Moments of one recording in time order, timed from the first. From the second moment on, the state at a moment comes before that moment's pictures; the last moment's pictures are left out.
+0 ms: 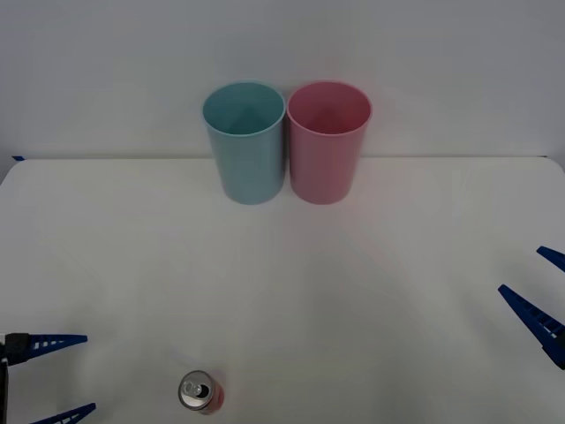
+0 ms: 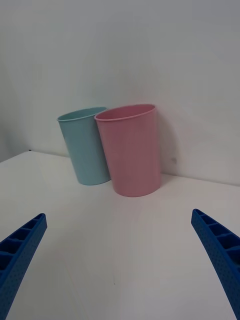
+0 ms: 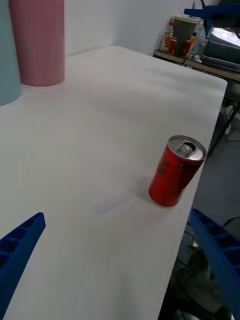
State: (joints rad) right arm 0.35 -0.40 -0.52 -1.66 0.96 -1.22 0.00; left arm 0.29 0.66 0.34 -1.34 -1.10 -1.54 -0.23
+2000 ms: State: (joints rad) right arm 0.35 -0.40 -0.52 -1.66 0.96 -1.22 0.00; left arm 0.22 0.52 0.01 -1.06 -0.93 -1.49 -0.66
